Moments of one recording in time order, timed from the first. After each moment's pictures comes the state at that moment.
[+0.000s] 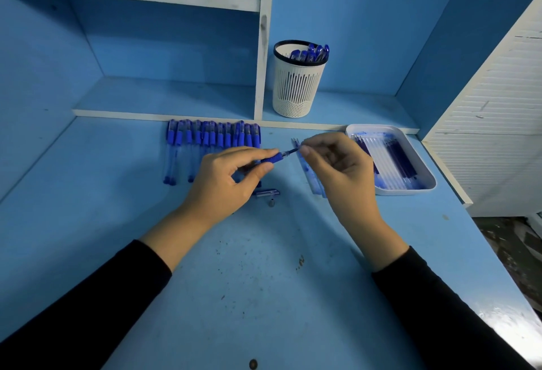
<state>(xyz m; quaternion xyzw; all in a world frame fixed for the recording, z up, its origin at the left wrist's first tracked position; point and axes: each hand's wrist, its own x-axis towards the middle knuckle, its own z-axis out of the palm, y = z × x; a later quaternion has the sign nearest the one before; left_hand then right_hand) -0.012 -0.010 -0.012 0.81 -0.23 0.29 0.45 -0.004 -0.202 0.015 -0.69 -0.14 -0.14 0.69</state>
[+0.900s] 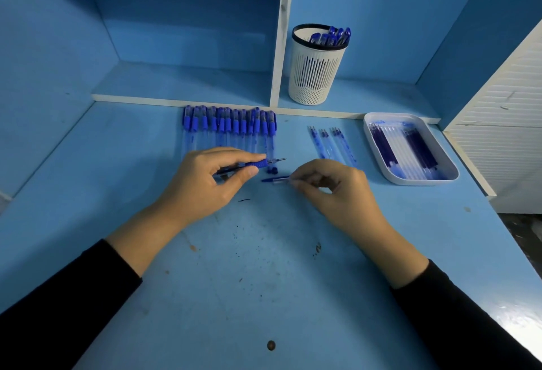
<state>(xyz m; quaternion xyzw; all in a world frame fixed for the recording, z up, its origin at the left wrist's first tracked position) -0.042 0.034 -0.012 0.85 -0.19 0.22 0.44 -0.031 -0.196 -0.002 -0.84 -0.21 -0.05 0.50</state>
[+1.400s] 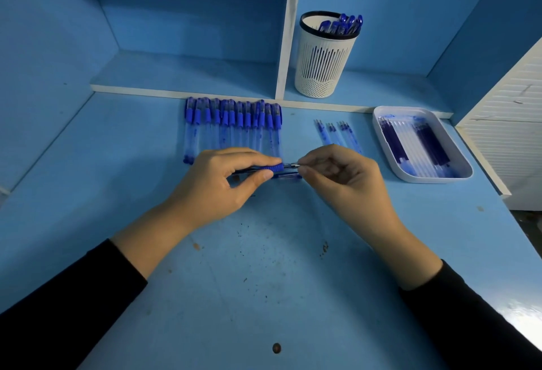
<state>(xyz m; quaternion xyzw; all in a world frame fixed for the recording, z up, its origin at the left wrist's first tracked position) -0.043 0.024 -0.014 0.85 -0.24 0.22 0.41 -0.032 -0.190 0.004 -0.74 -0.19 -0.01 0.64</state>
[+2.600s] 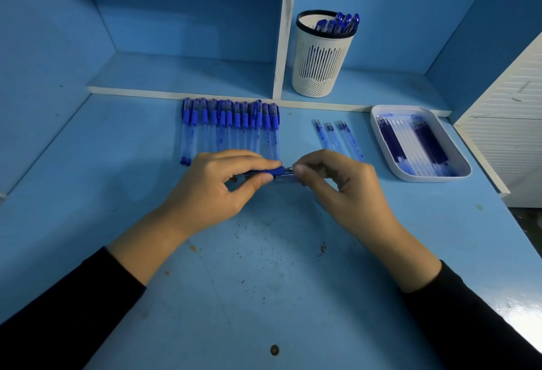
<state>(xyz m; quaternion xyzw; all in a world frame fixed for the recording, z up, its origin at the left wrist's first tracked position) -0.047 0.021 -0.008 0.85 -0.26 0.23 0.39 -0.033 -0.194 0.002 -0.81 -0.25 -0.07 0.53</state>
